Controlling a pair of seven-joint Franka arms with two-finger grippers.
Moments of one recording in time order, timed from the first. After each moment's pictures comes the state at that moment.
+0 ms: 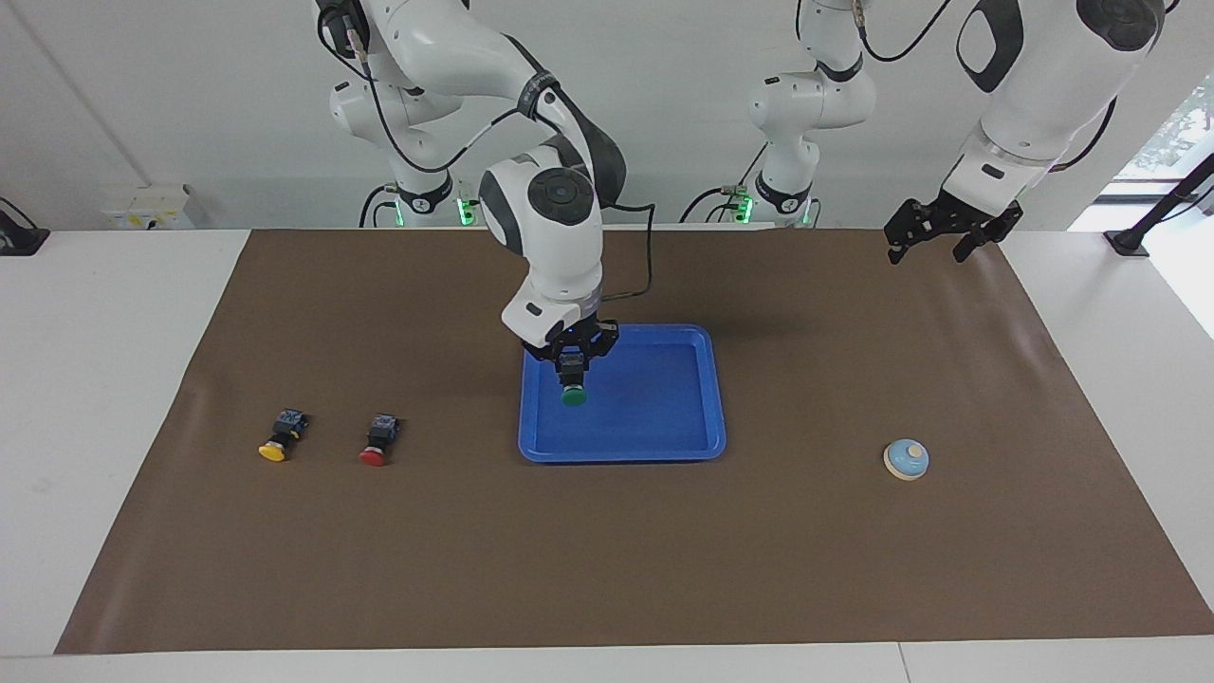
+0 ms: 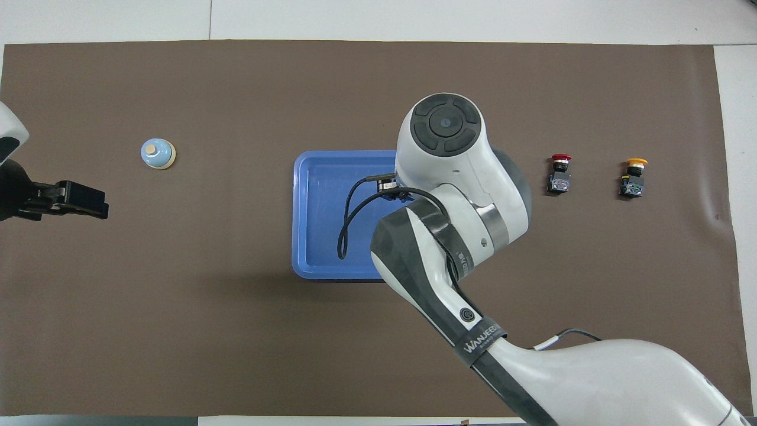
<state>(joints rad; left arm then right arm) 0.01 -0.08 -0.07 -1.73 -0.01 1.58 -0.01 0.44 0.39 0.11 -1.59 -0.03 1.96 0.50</state>
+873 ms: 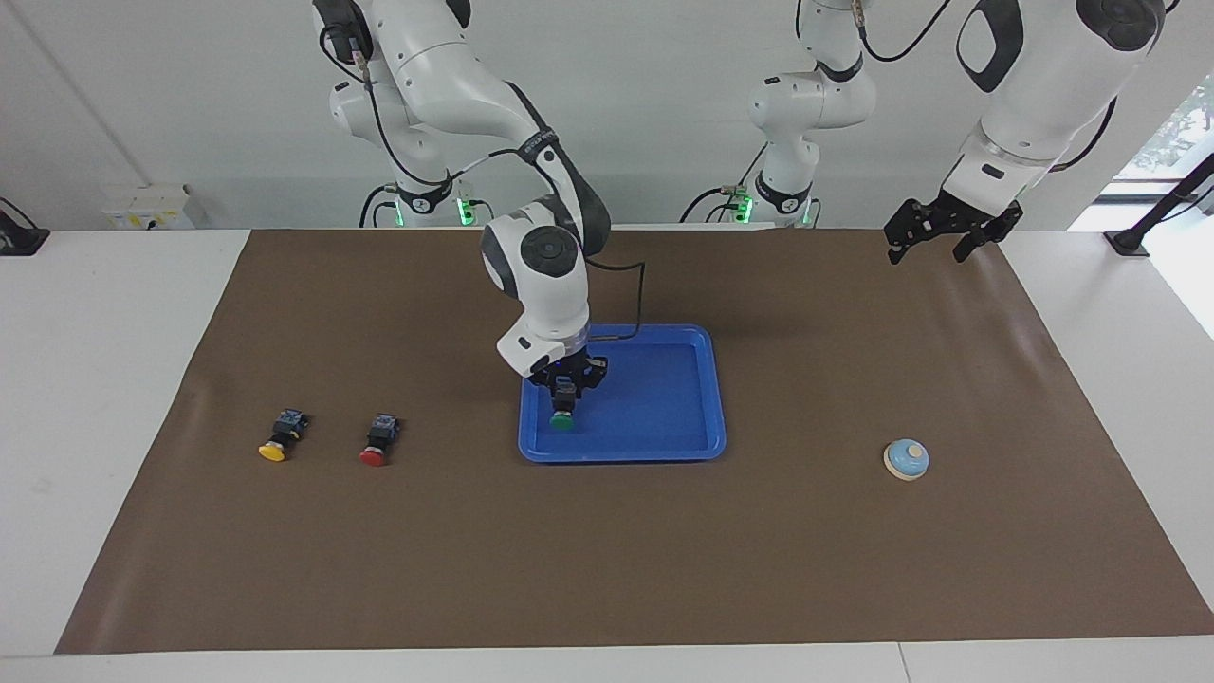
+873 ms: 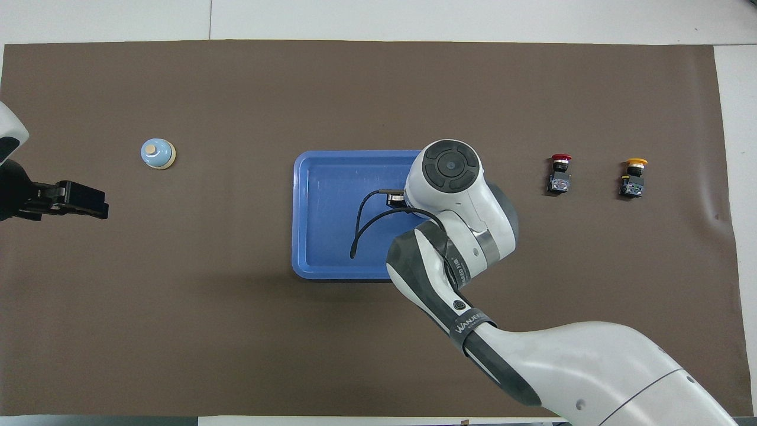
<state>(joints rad) 0.01 -0.08 -0.07 -1.73 -0.01 1.58 -0.01 0.42 0.42 0.10 -1.81 -0.02 2.23 0.64</state>
